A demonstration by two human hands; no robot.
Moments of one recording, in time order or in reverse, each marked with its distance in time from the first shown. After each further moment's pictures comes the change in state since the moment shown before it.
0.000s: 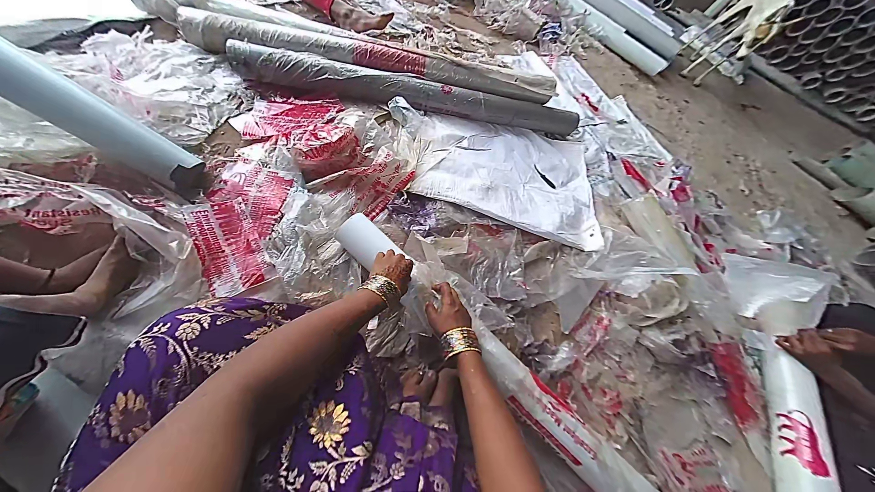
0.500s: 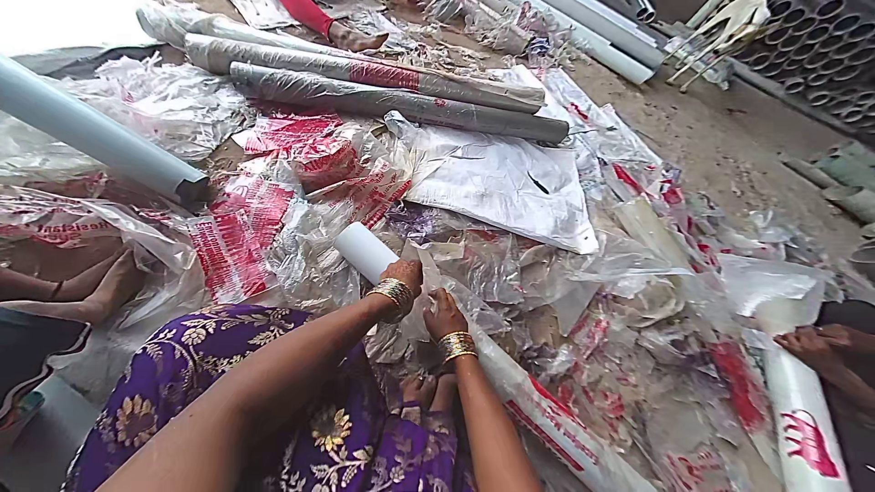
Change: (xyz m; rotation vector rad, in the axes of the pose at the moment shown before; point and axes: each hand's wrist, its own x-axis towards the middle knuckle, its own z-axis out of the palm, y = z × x) left_hand -0.020 0.032 -0.024 -0.255 -0.071 -0.071; right_hand -0.004 0.000 -0.001 -0.002 -0.029 0.005
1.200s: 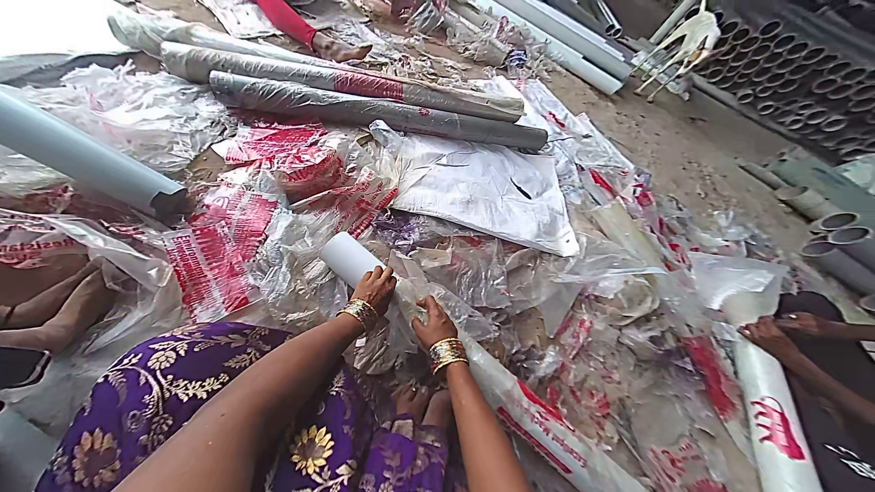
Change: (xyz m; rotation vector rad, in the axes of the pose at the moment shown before) left_hand 0.029 -0.052 0.036 0.386 0.207 0.224; right_hand 0.003 0.001 -0.005 0.090 -0.032 0.011
